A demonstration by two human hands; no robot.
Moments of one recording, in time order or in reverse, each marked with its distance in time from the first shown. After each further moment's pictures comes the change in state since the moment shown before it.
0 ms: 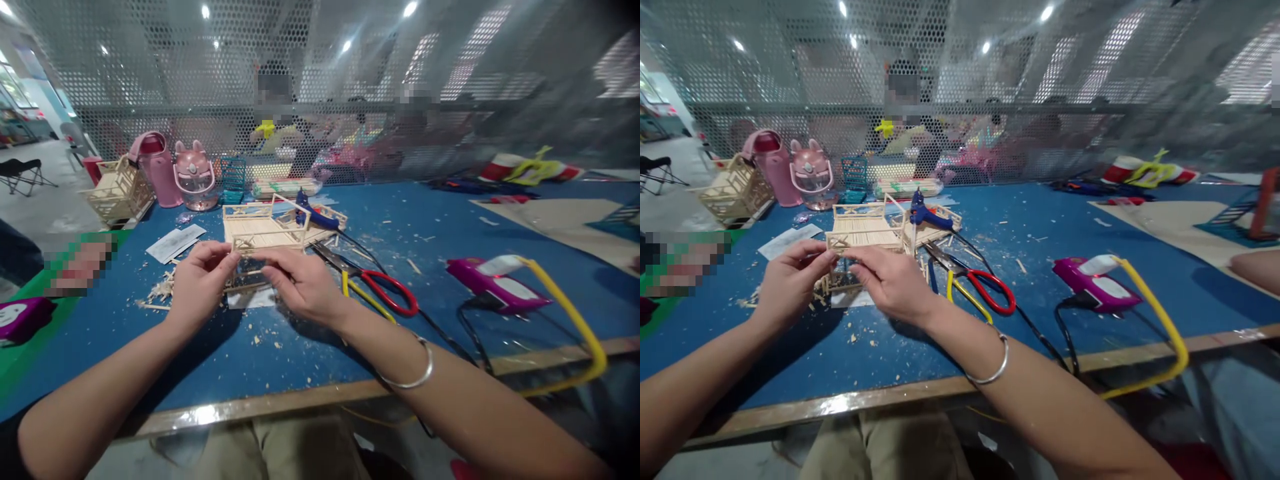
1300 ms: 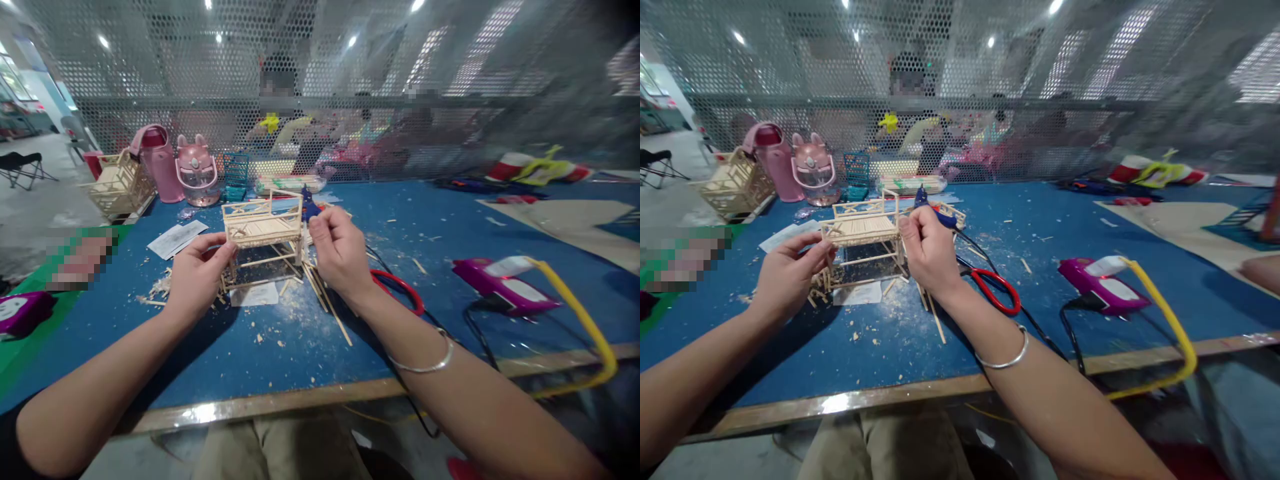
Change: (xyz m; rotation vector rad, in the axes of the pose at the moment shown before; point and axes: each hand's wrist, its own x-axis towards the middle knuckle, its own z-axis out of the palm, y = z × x) left_hand 0.007 -0.002 -0.003 -0.122 0.019 -0.115; right_hand 0.005 0.024 -0.016 -0.078 0.368 0.294
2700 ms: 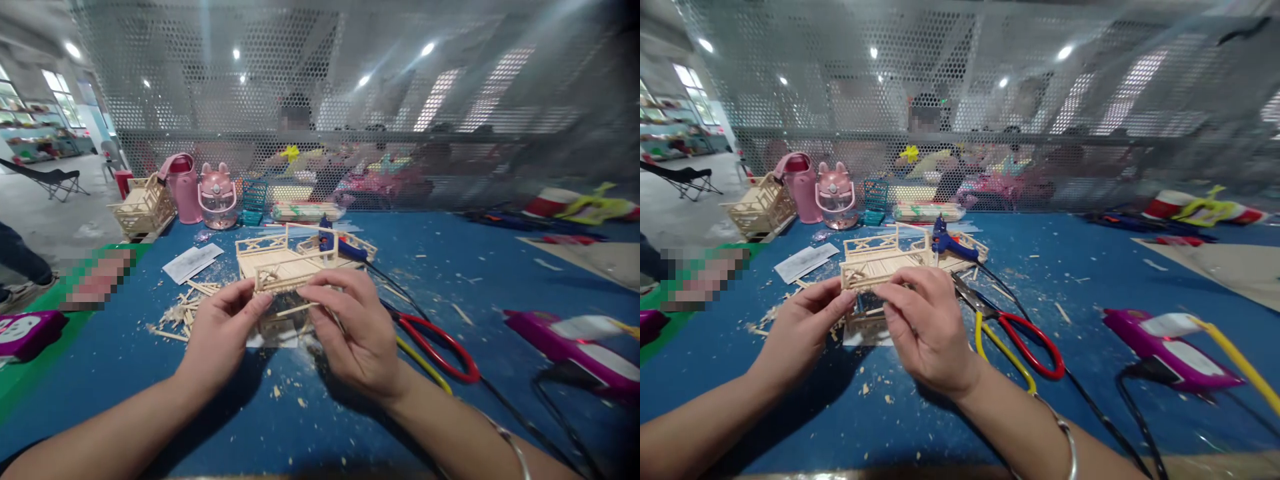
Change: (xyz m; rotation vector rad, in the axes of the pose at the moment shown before) left_hand -0.022 0.012 0.011 -0.133 -0.202 -0.082; right_hand -0.017 -0.026 0.000 -0.074 -0.107 -0.400
